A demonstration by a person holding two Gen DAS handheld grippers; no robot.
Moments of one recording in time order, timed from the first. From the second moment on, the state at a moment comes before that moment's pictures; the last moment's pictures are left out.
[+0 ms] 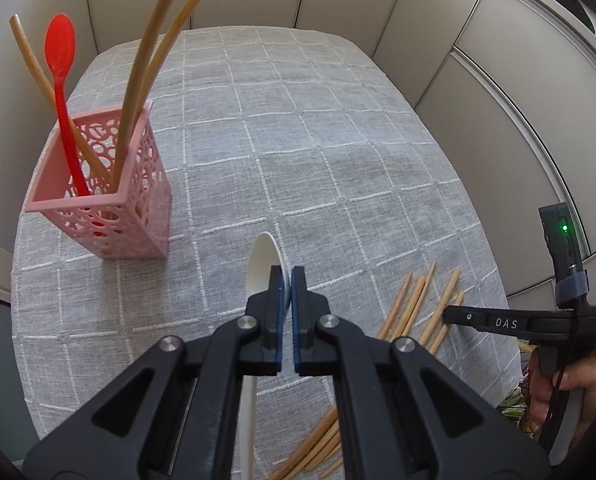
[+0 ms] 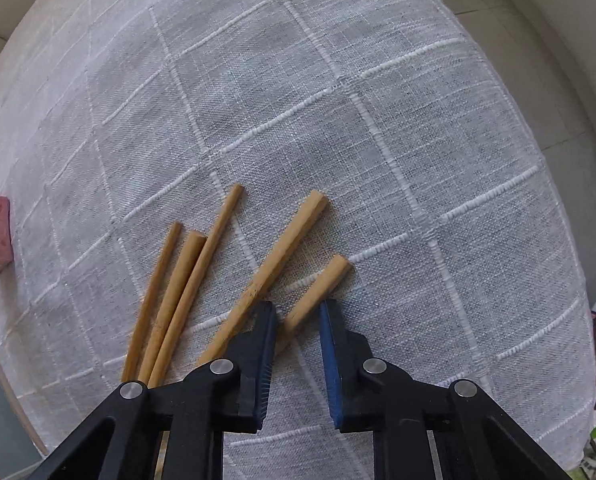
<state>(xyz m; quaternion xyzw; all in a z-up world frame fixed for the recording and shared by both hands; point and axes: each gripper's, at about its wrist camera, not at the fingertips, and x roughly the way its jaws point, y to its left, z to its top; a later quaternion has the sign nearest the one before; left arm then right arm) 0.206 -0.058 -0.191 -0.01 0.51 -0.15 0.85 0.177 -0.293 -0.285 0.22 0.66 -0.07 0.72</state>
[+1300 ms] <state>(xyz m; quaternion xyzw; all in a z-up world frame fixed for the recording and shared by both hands) 0.154 -0.010 -0.109 -0.06 0.38 -0.19 0.90 0.137 -0.264 -0.144 0.22 0.45 0.00 0.87</state>
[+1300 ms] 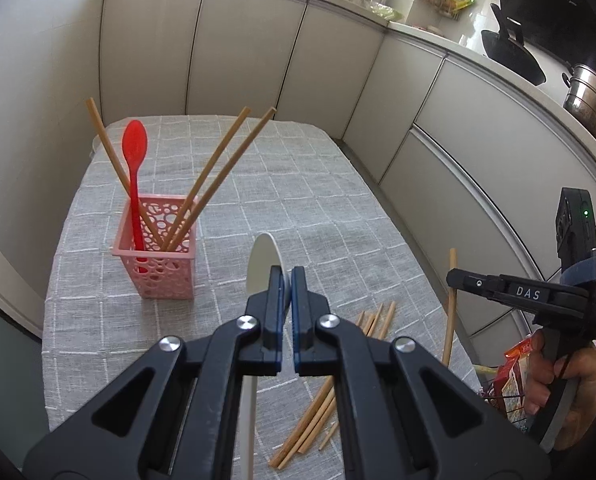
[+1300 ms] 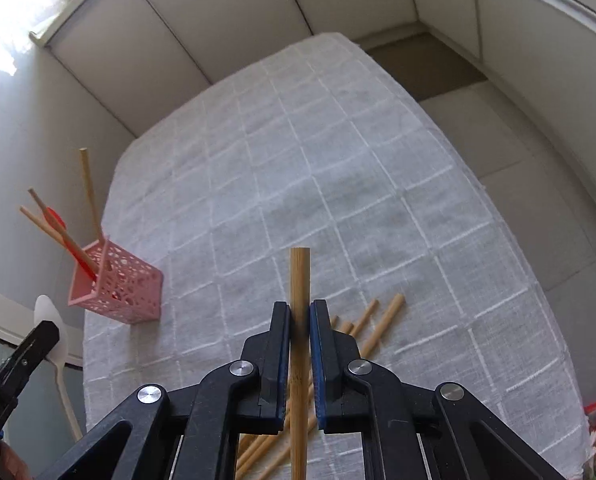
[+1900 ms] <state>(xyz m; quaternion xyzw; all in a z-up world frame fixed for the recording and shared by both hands) 0.164 0.068 -0.065 -0.14 0.23 -0.14 0.95 0.156 -0.201 -0.098 0.22 0.35 0.09 0.91</state>
